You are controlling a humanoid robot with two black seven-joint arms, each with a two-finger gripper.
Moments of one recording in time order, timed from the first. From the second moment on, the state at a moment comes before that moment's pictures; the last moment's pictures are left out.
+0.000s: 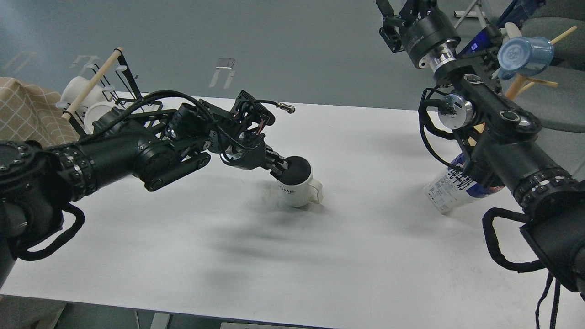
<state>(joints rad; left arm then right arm) -1.16 0.22 -0.09 -0.82 1.80 -0.49 -0.35 1.12 0.00 0.91 0.38 -0.66 0.31 0.48</state>
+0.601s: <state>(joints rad) -1.17 0.22 -0.09 -0.82 1.80 -0.49 -0.36 1.12 0.00 0.91 0.38 -0.66 0.31 0.48</state>
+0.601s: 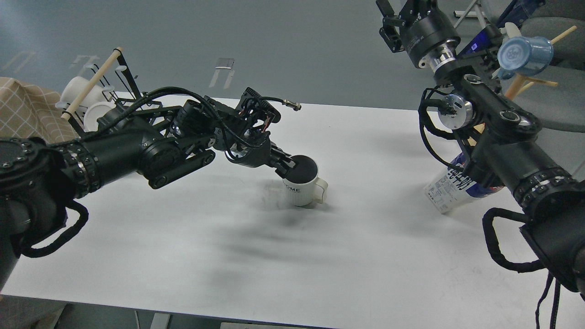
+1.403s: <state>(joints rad) -1.42 0.47 -0.20 -0.93 1.12 -0.49 -0.37 1.17 -0.33 0.66 0.68 -0.68 0.30 0.48</state>
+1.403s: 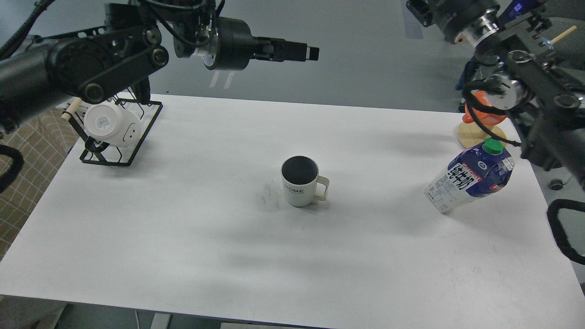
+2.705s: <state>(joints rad) -1.22 0.49 -0.44 -0.94 0.56 -0.49 -0.36 0.37 -1.19 0.46 1.33 -1.75 -0.49 0.49</state>
